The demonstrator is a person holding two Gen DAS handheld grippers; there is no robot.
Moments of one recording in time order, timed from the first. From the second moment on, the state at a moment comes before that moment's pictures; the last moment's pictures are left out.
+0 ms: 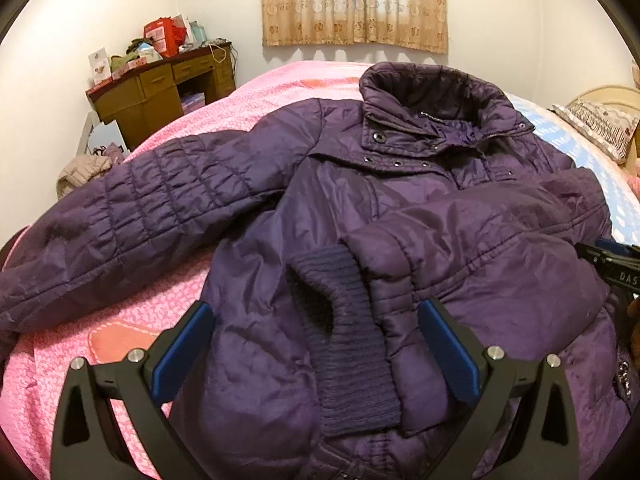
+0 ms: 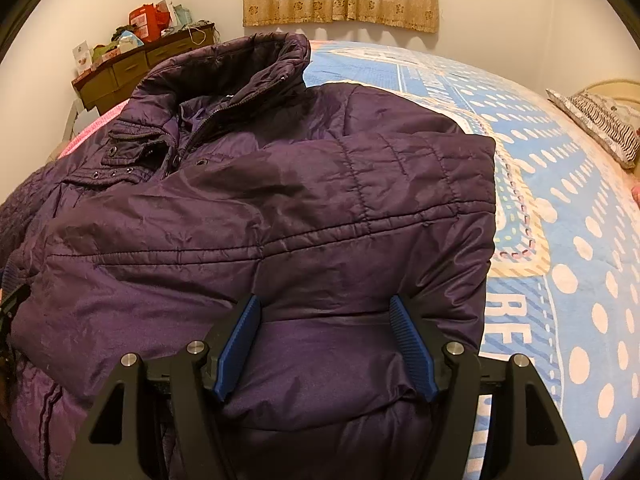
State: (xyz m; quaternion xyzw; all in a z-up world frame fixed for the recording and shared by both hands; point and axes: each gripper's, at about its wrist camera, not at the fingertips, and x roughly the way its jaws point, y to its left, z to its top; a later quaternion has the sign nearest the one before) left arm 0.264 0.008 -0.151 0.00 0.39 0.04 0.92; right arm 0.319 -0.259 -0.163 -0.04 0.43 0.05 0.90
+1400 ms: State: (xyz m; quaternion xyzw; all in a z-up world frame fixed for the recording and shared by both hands) left arm 0.260 0.011 -0.153 -0.01 0.38 0.05 0.92; right arm 0.322 -0.131 -0.166 -0.11 0.43 0.11 0.89
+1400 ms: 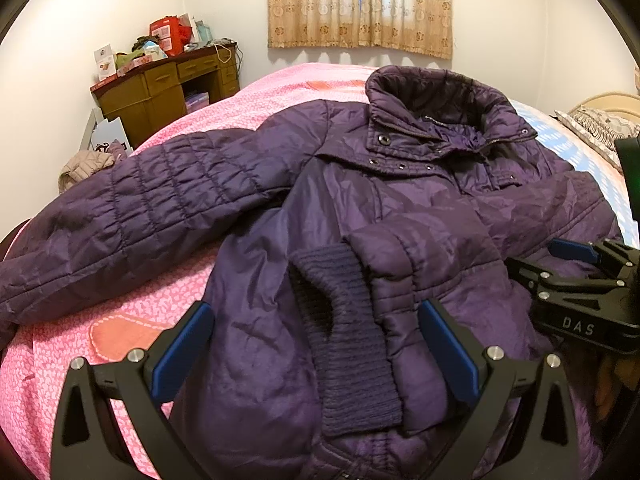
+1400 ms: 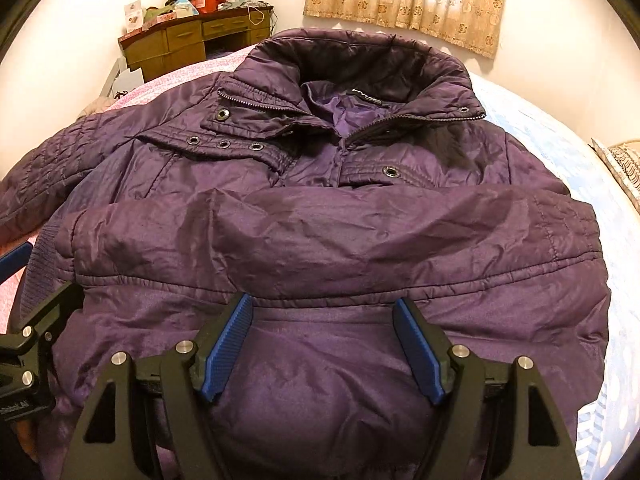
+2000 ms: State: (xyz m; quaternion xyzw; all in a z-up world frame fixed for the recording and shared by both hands) left arm 0.276 -0.003 -0.122 0.00 0.37 0.05 0.93; right arm 0.347 -0.267 -0.137 0.04 0.46 0.02 0.88
